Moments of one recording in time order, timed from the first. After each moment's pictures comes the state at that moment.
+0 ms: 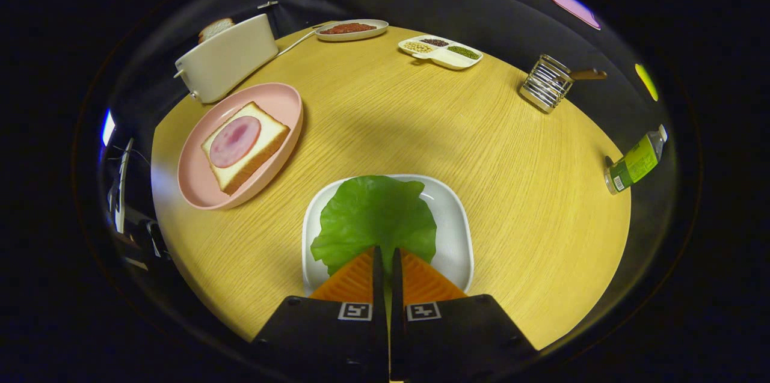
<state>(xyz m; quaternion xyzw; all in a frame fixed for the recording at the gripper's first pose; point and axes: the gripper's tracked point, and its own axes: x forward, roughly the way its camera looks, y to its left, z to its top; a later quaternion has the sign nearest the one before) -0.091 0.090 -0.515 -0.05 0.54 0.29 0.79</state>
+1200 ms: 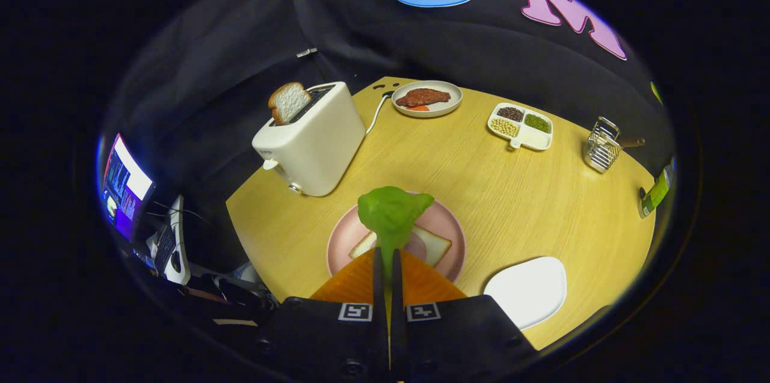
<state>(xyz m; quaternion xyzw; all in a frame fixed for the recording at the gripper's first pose) -0.086 0.279 -0.356 0.07 0.47 0.35 0.81</state>
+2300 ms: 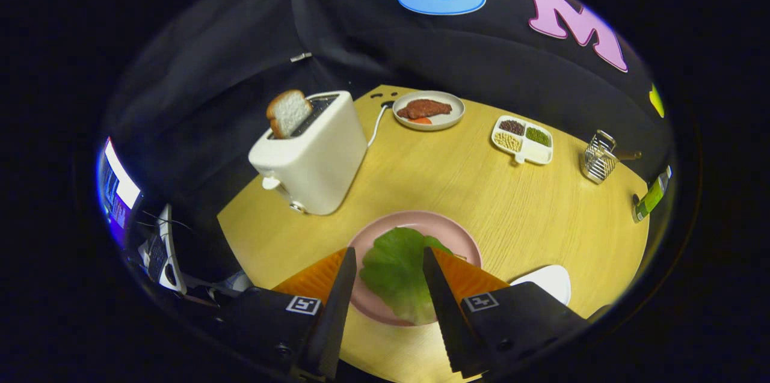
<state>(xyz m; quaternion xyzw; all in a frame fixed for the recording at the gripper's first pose) -0.066 0.315 -0.315 0.07 0.44 0.32 0.84</state>
